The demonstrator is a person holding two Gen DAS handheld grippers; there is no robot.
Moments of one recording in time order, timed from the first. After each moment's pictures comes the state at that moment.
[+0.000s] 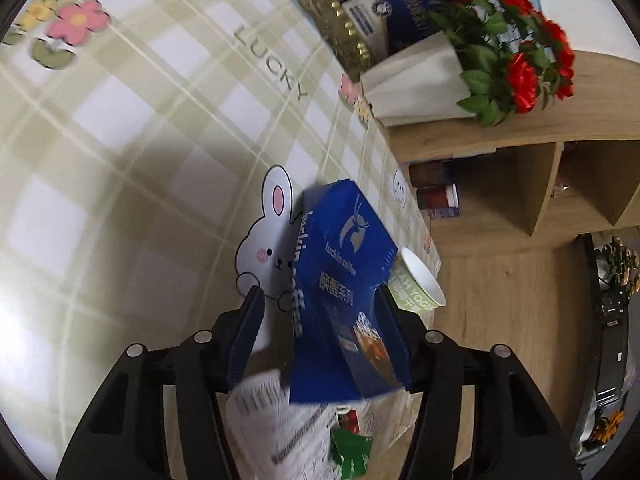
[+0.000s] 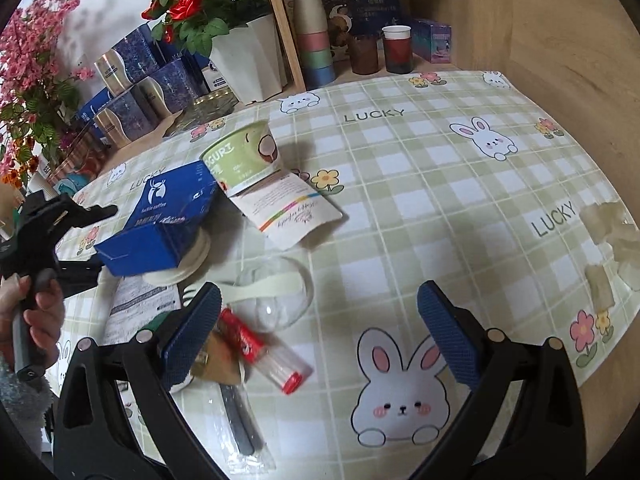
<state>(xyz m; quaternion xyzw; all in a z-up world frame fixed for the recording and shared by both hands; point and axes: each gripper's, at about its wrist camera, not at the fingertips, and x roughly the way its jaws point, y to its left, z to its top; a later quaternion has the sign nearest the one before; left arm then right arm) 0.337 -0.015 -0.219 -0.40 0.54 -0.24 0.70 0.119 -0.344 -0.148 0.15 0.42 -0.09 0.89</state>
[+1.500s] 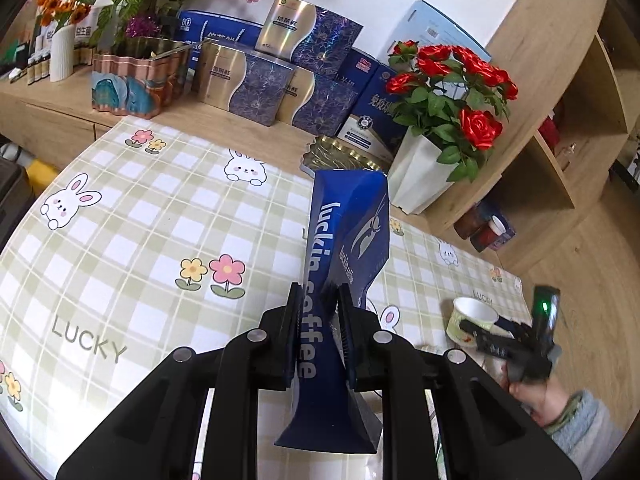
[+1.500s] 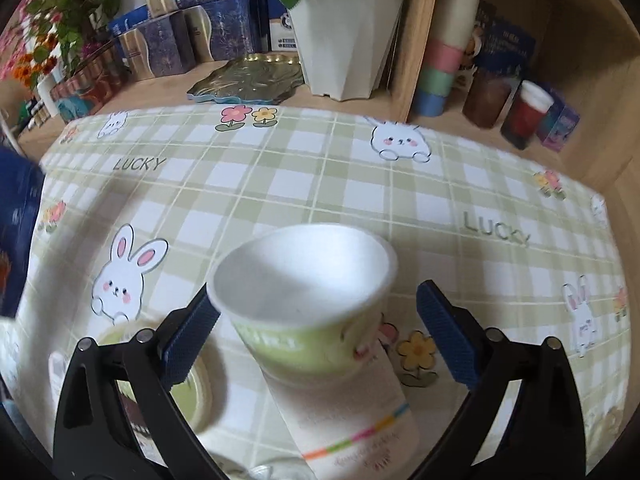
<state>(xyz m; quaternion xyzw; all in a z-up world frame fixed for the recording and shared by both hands) 0.282 0.084 -0.085 -0.17 0.39 -0.14 0.90 0.324 -0.305 -0.170 0.00 0.48 0.01 0.88</state>
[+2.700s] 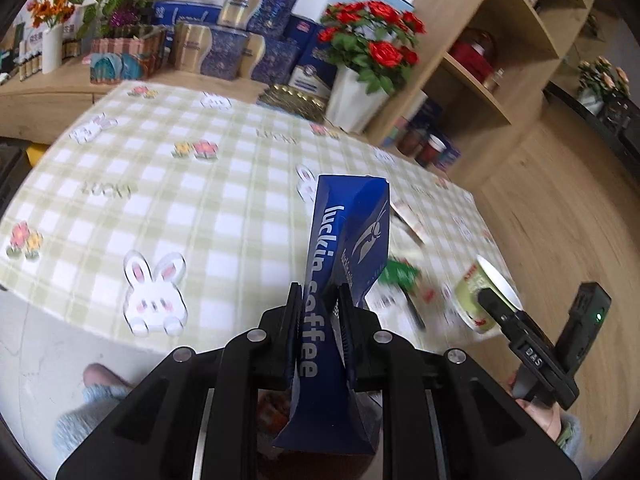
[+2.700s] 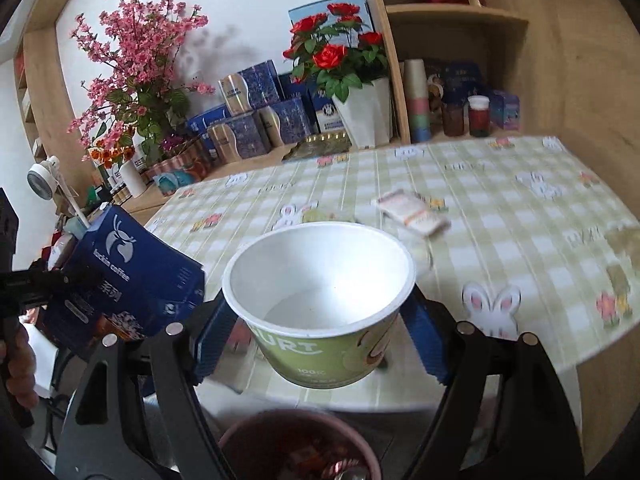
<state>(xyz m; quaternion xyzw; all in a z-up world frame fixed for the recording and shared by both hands) 0.056 0.064 -0.082 -0.13 0.42 -0.22 0.87 0.000 -0.242 -0.101 0.13 0.31 0.04 0.94</state>
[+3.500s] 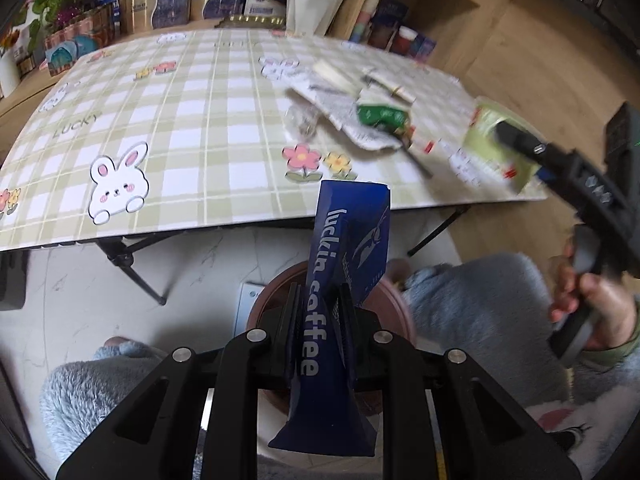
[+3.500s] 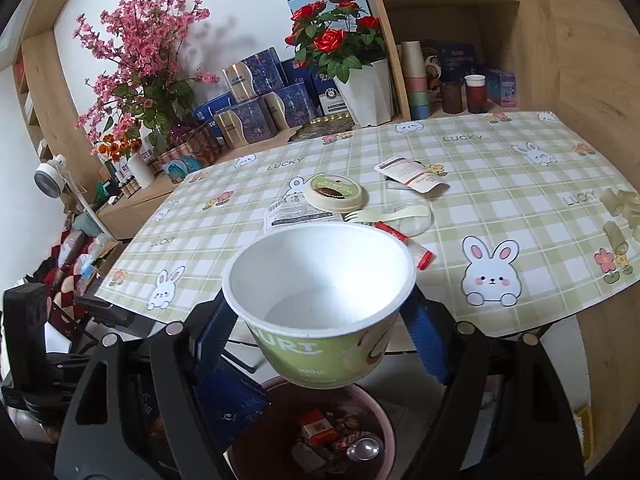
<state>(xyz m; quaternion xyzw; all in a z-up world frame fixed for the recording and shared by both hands) -0.015 0.025 -0.168 0.00 0.50 -0.25 0.83 -0.039 -0.238 -0.109 0.14 0.33 0.05 0.93</state>
